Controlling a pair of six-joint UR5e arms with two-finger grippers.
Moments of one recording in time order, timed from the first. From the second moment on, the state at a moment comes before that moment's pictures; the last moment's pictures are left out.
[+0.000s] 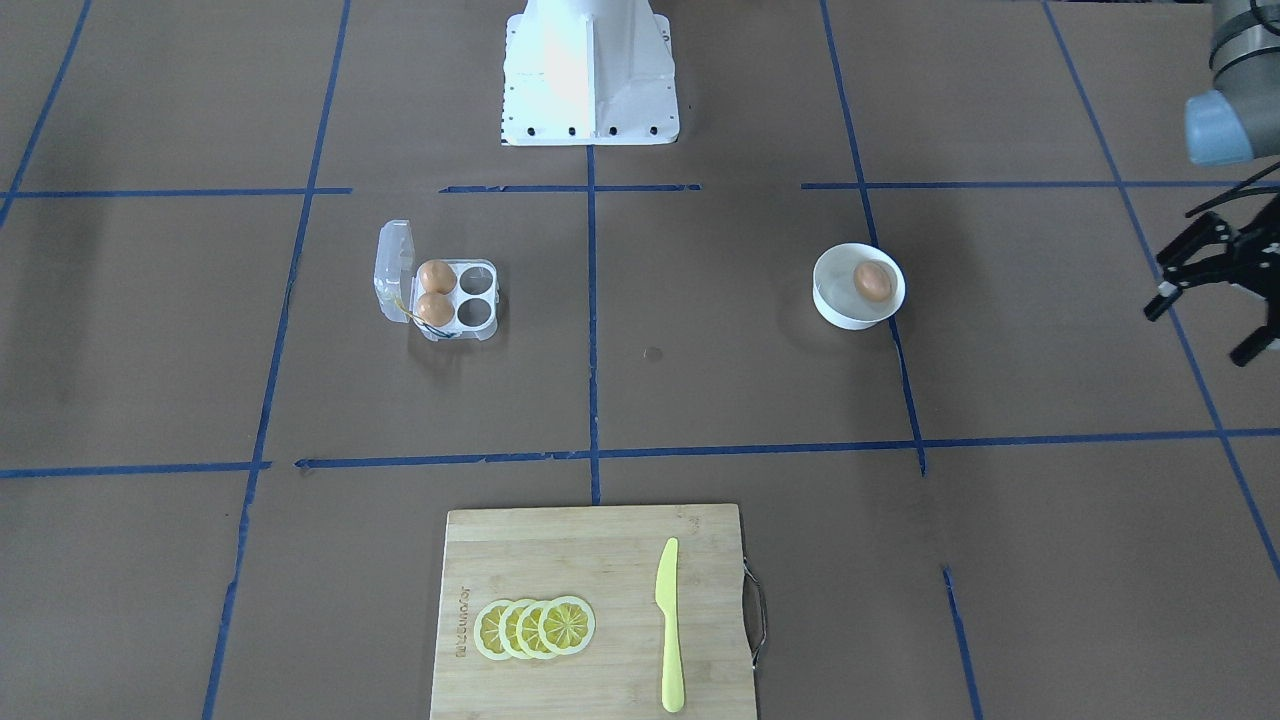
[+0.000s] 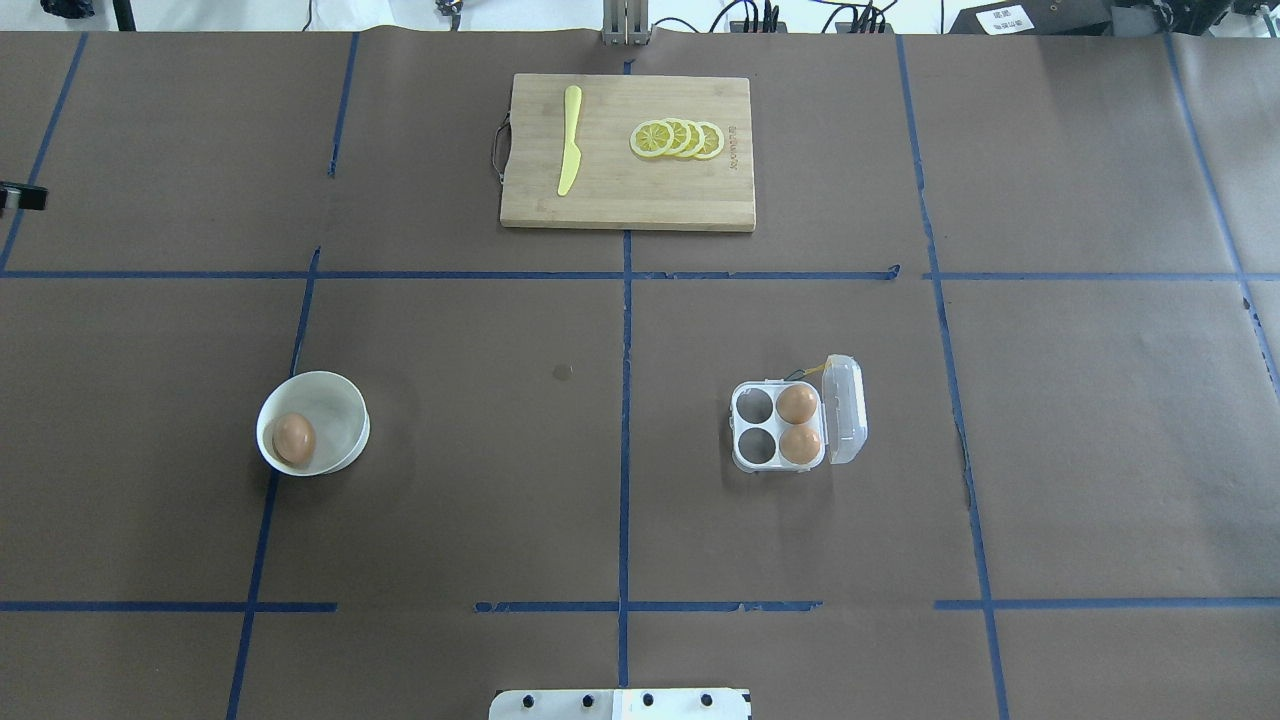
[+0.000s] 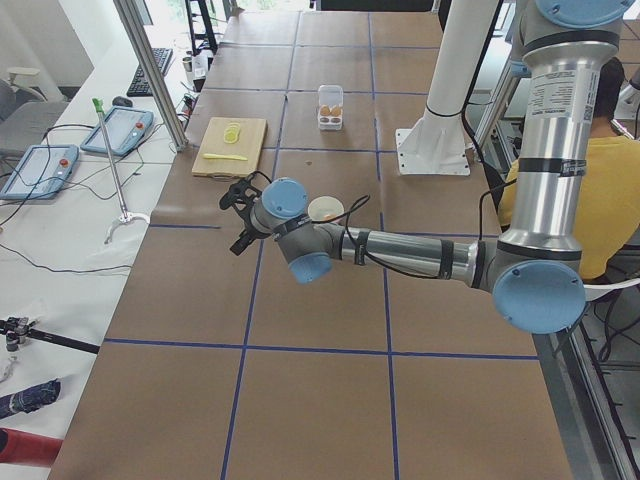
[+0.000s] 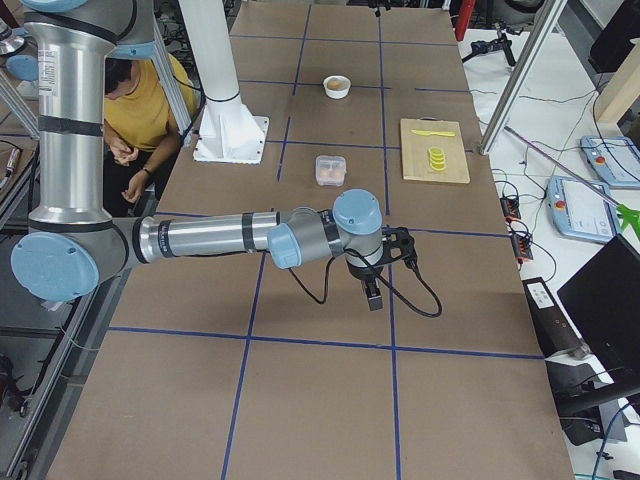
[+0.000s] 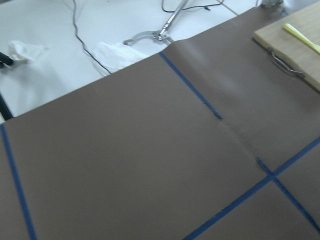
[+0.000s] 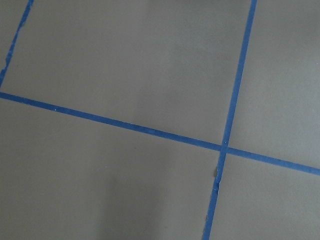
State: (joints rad) left arm -1.21 -1.61 -1.65 -2.56 -2.25 -0.56; right arm 1.50 -1.65 1.77 -1.35 2.37 0.06
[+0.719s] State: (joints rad) left arm -0.69 -1.56 -2.00 -2.13 -1.78 -1.22; right arm 1.50 -1.66 1.77 -1.35 2.38 0.06
